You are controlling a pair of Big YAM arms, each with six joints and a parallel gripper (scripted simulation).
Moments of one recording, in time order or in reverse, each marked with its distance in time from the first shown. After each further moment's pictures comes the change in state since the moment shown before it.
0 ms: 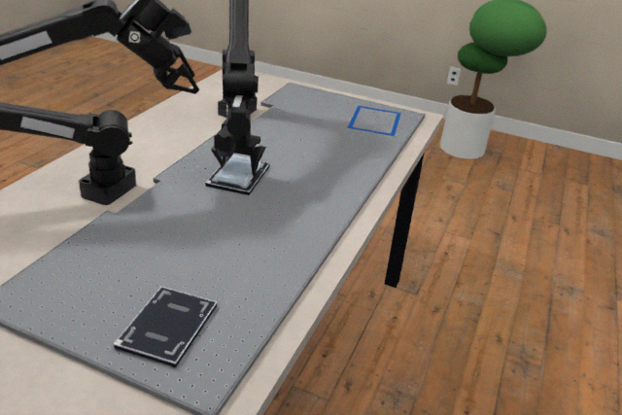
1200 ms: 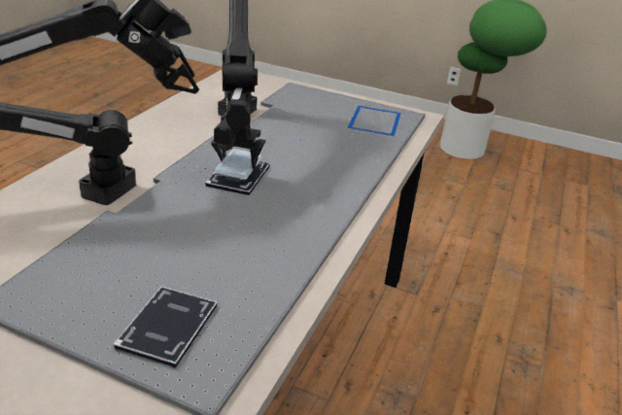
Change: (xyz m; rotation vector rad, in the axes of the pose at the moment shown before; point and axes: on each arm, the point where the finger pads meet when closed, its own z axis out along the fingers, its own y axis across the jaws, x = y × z) left arm 0.002 -0.001 -0.018 -0.002 0.002 0.001; right arm 0.000 0.000 0.000 0.000 0.000 0.000
